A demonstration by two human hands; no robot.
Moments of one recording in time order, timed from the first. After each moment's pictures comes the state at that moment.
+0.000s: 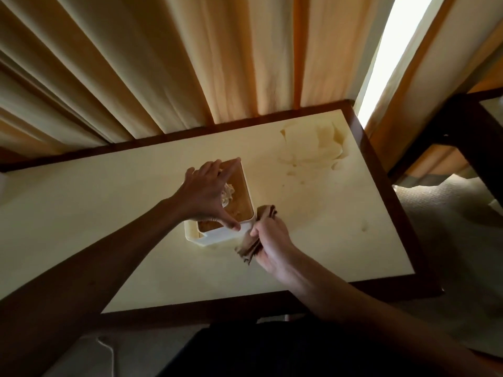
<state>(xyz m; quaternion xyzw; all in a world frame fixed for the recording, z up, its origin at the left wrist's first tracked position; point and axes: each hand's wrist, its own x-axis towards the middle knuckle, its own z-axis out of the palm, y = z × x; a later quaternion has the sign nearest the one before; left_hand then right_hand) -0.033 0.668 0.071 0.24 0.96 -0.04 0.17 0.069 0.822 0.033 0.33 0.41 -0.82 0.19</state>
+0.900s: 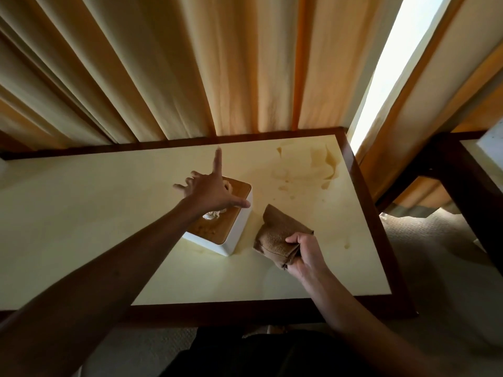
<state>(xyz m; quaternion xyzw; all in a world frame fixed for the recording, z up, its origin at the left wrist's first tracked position) -0.025 0.716 0.080 -0.06 0.98 0.07 0.17 0.086 0.910 0.029 0.39 0.30 -0.85 0.18</state>
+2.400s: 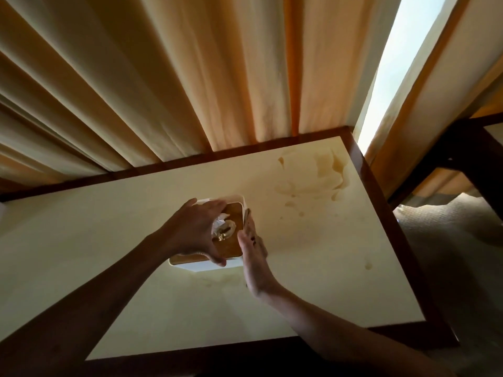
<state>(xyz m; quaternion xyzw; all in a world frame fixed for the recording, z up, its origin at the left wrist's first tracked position) -0.049 0.667 0.082 0.26 0.95 -0.01 0.19 0.040 0.812 0.009 0.05 0.61 -0.78 0.10</state>
